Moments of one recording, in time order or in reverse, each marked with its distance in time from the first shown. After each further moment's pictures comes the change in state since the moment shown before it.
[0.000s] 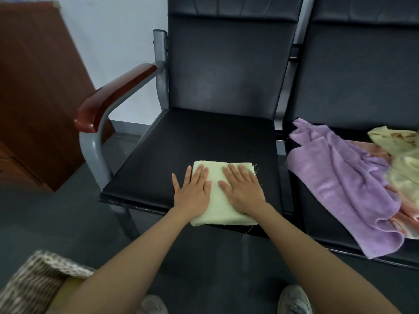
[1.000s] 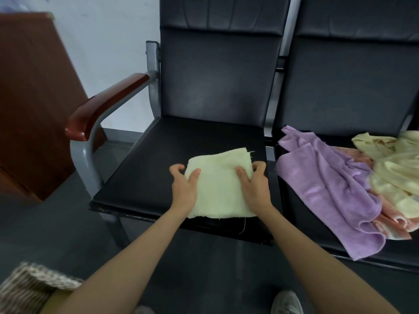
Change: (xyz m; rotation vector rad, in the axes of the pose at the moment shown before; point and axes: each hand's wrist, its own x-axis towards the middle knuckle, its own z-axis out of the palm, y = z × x) left_hand -0.011 0.027 -0.039 -1.137 0.344 -0.189; right_hand -0.024 0.015 -0.044 0.866 0.490 0.223
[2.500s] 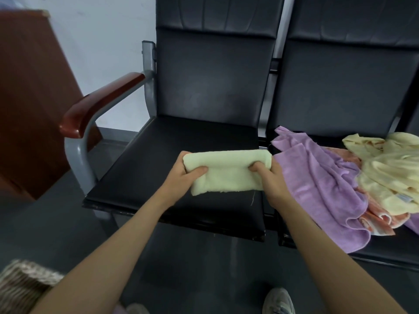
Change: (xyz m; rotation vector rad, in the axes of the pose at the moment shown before) left_hand -0.005 0.033 -0.017 -0.131 -0.398 0.177; right_hand -0.007 -0.023 -0.059 0.416 -0.100 -0.066
